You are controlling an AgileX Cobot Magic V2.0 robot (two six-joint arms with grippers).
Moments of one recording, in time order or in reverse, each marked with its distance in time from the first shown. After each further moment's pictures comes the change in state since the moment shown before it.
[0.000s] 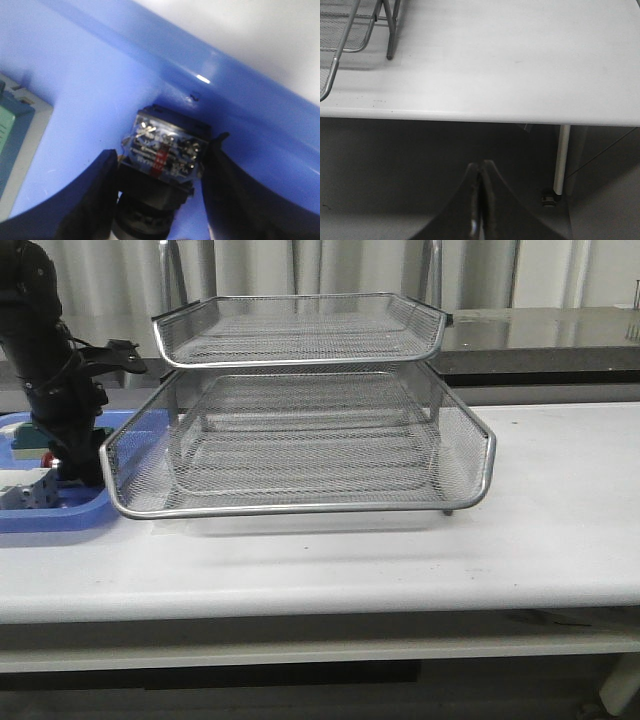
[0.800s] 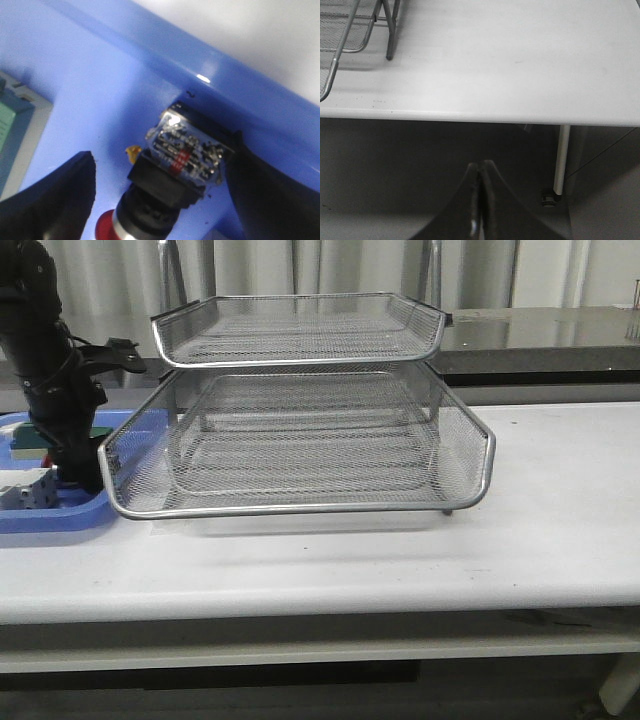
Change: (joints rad) left arm -0.004 -0.009 0.018 0.014 -0.004 -0.007; right arm 0.000 0.000 0.000 0.002 0.000 0.001
